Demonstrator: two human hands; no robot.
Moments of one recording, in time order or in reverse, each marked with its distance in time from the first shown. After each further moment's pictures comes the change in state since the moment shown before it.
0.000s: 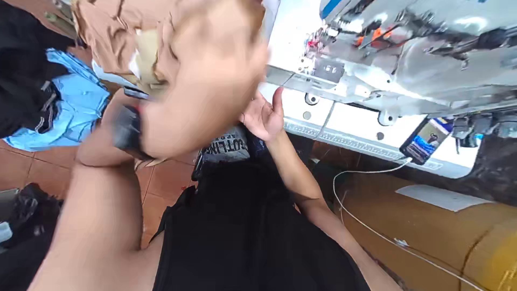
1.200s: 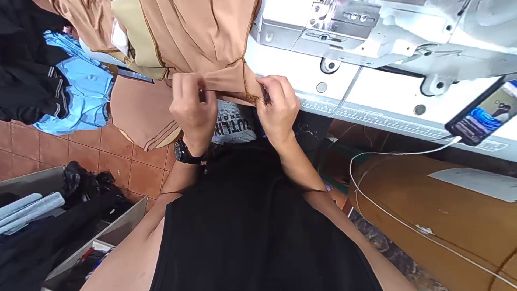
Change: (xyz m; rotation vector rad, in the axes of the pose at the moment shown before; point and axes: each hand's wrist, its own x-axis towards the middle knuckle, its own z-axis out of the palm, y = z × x) left_hand -0.058 0.007 0.156 -0.074 0.680 -0.511; right_hand -0.049 0.014 0.009 -1.846 0.655 -0.522
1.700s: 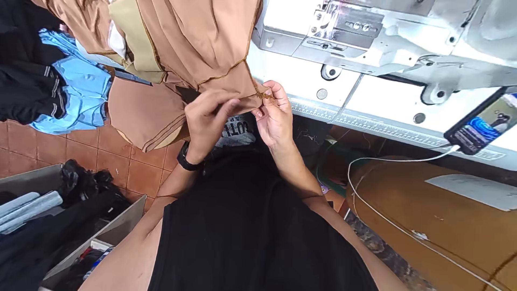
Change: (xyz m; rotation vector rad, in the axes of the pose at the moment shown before) left_hand -0.001 0.000 0.012 -0.651 -0.184 0.000; right_hand -0.001 -0.006 0.006 1.496 -0.087 0.714
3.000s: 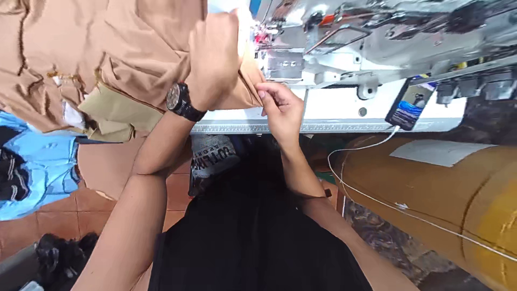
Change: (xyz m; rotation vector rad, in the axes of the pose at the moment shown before) left_hand 0.213 0.022 0.105 0.668 -0.513 -0.055; right_hand 0.043 -0.081 -0.036 -1.006 0.218 -0.443
